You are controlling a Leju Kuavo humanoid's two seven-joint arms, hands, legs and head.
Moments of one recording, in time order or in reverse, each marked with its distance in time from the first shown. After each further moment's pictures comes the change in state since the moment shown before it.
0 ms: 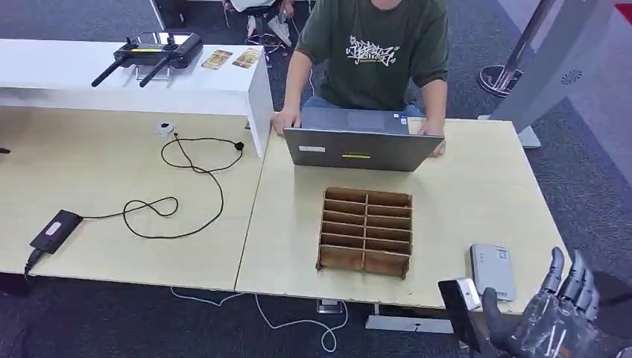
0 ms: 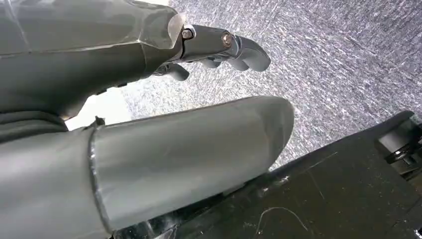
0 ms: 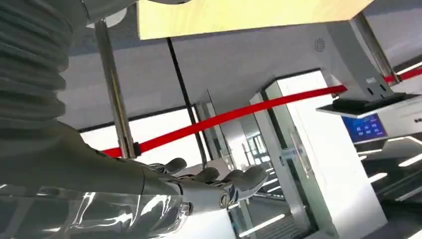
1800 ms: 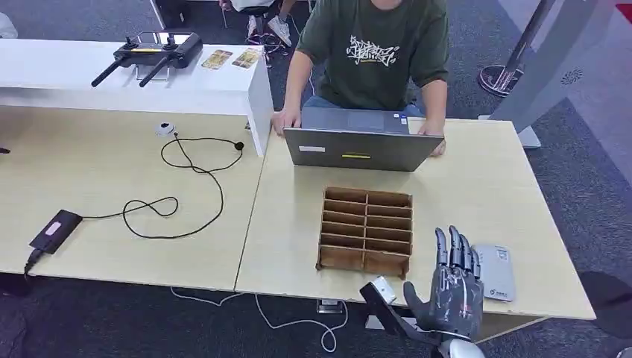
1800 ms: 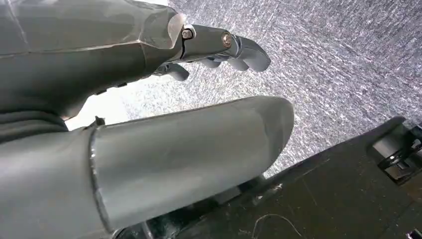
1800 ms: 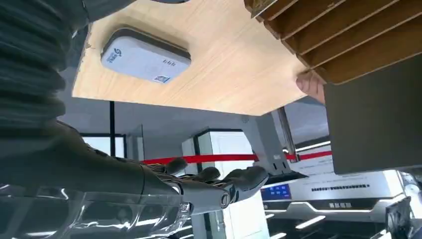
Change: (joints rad) left arm -0.016 0.000 -0.005 0.000 -0.042 -0.017 0.011; right arm -0.118 -0.089 0.235 0.251 -0.002 0.120 -0.046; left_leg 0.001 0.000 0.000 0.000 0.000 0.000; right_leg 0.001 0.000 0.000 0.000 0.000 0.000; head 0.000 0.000
